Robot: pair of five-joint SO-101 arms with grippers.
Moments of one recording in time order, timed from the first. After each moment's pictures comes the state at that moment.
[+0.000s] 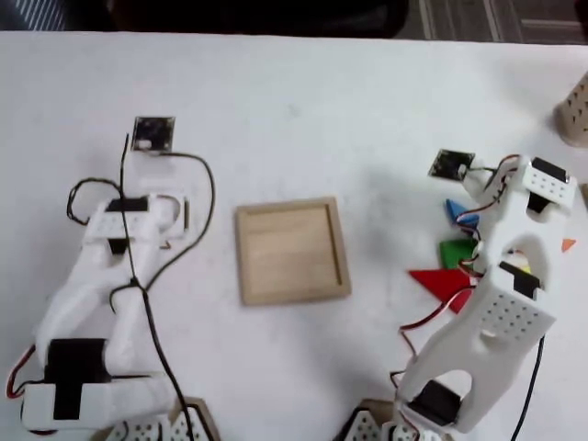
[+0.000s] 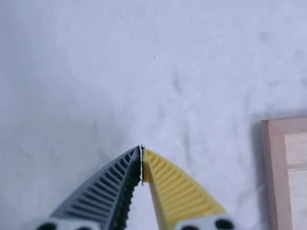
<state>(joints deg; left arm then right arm) -7.2 -7.2 43.3 38.3 4.2 27.6 34.9 -12.0 69.2 90.9</state>
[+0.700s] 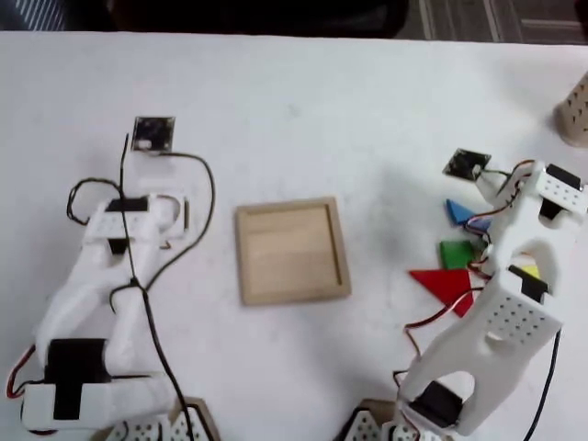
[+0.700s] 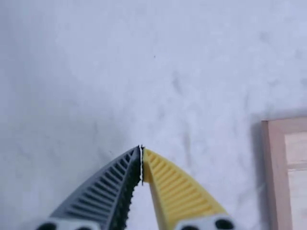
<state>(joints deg) -7.2 -7.2 43.3 38.3 4.2 30.6 35.6 -12.3 68.3 88.7</state>
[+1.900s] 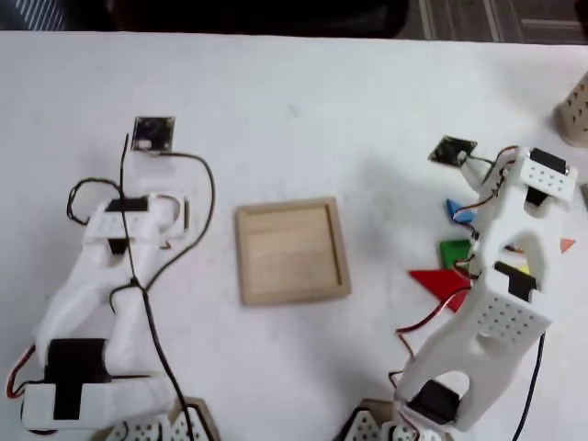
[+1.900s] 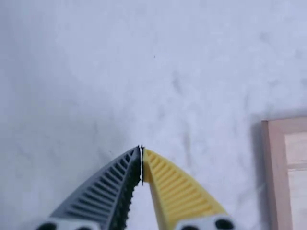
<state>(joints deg) -7.2 -7.2 43.3 38.3 4.2 24.9 32.0 -13.3 74.3 82.5</state>
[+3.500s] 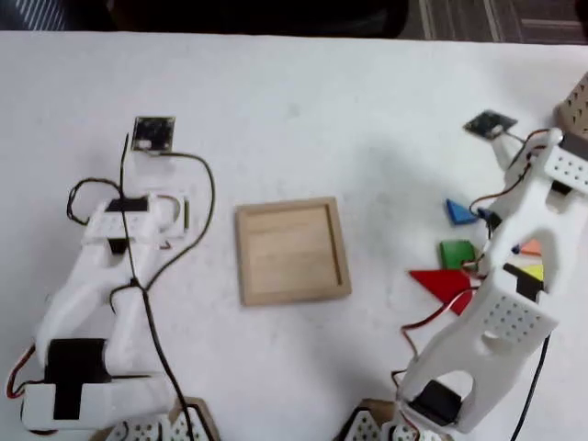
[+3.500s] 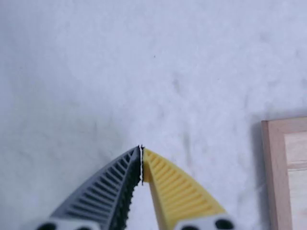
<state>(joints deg) -7.2 -7.2 43.3 38.3 4.2 27.3 33.1 -30.1 89.4 68.0</state>
